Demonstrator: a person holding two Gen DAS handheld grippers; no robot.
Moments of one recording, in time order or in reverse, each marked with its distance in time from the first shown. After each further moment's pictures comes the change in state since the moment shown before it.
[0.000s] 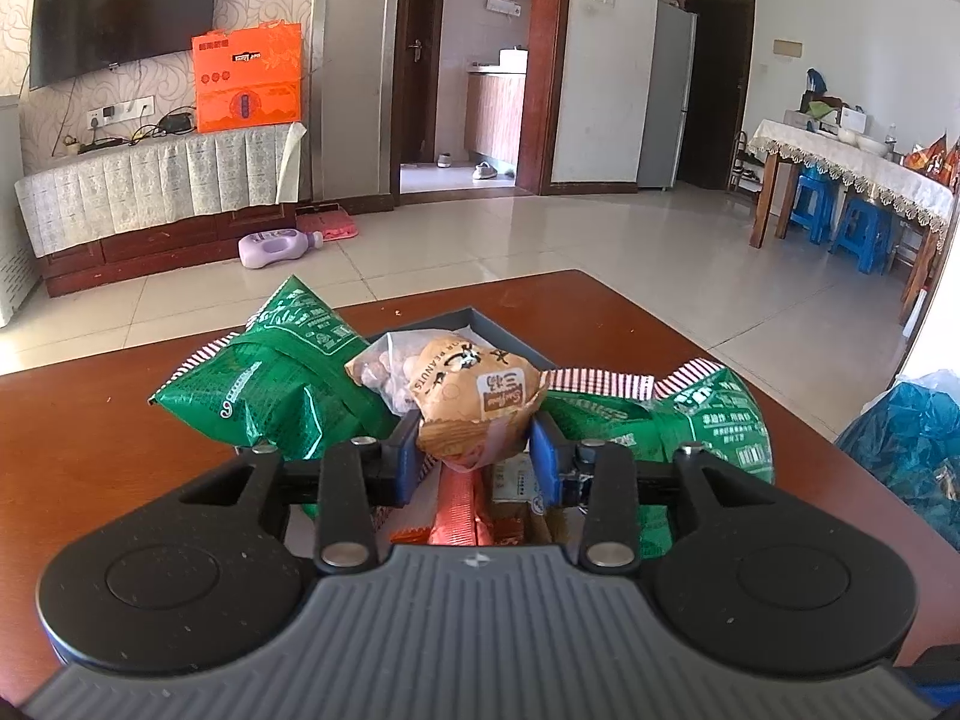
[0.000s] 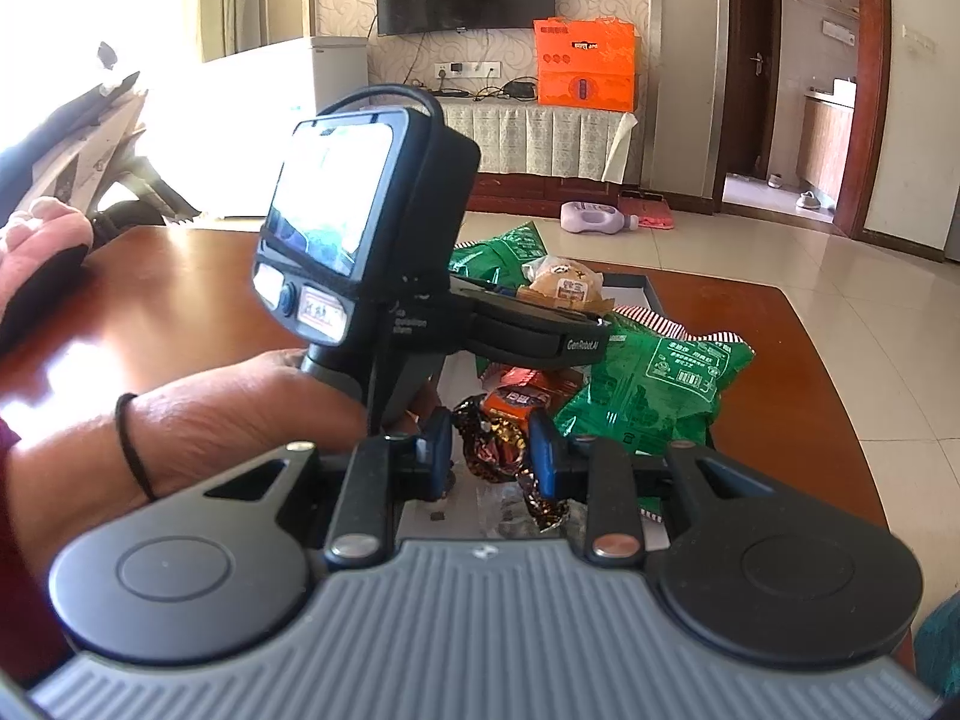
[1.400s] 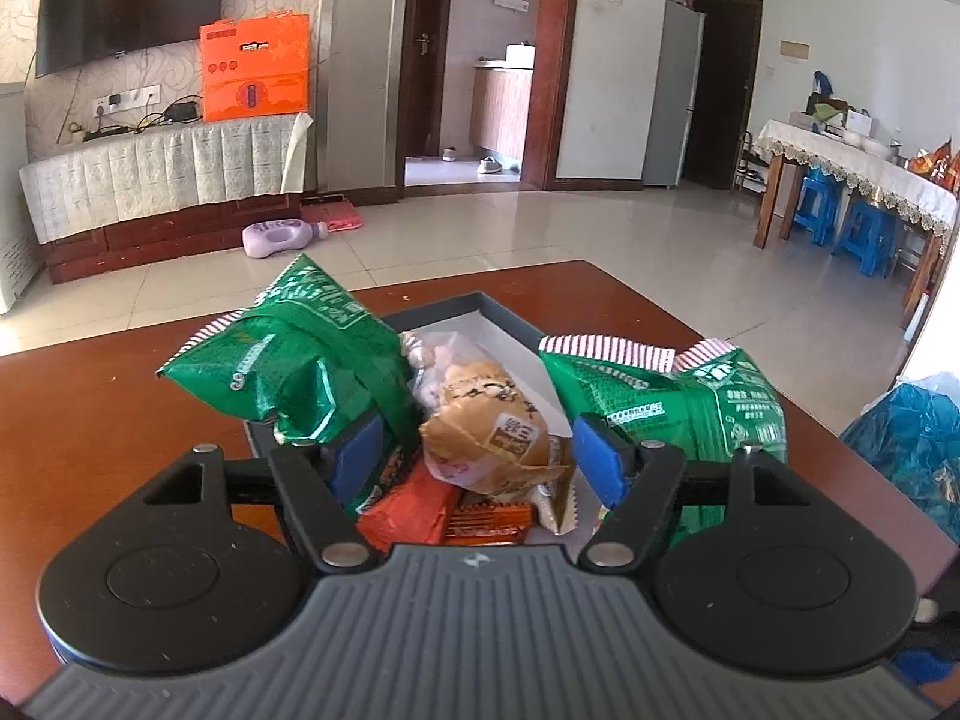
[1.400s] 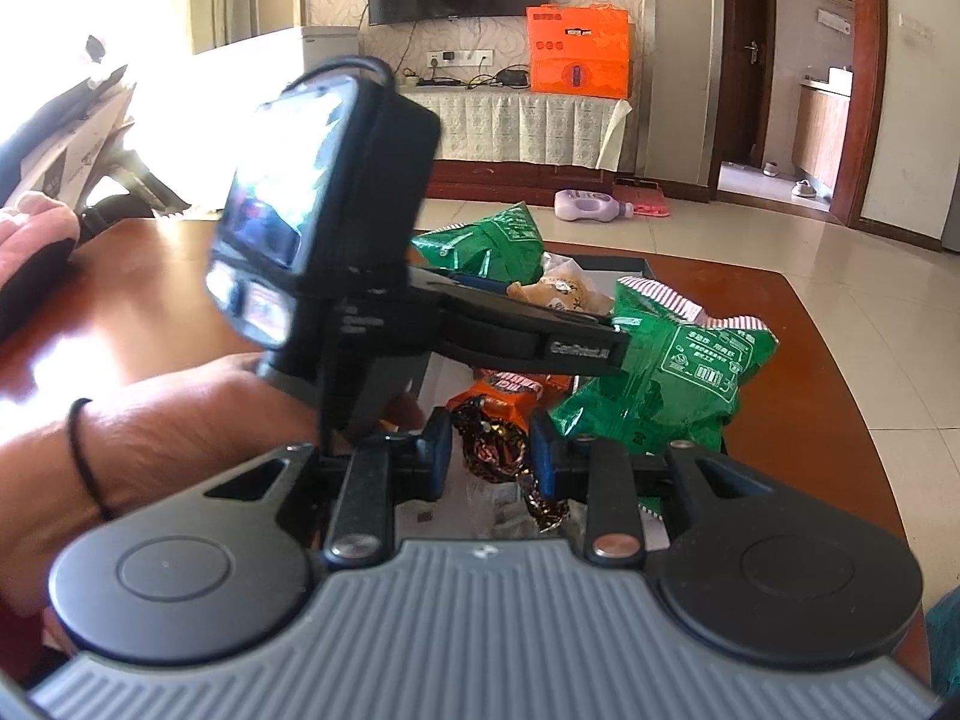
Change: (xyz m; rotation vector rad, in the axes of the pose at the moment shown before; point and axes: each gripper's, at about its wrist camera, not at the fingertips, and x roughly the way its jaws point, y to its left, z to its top) left arm -0.011 0.012 -0.012 -0.019 0.013 0.011; right arm 0.029 0.003 -0.001 0.015 0.019 -0.016
